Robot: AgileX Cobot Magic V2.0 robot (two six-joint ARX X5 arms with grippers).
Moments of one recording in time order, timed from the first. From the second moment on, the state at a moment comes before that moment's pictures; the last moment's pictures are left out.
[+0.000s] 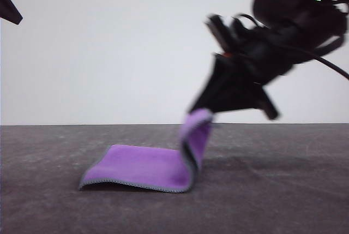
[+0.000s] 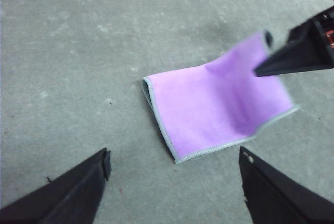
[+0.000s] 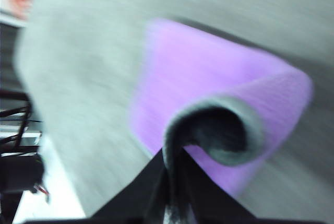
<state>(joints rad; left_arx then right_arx) -0.44 0.53 0.61 -0.62 0.16 -0.20 0.50 1.60 0.89 -0.07 -0.74 0.43</state>
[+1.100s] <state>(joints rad) -0.44 0.53 0.61 -0.62 0.16 -0.21 0.60 1.33 0.92 -0.27 -0.55 0.37</state>
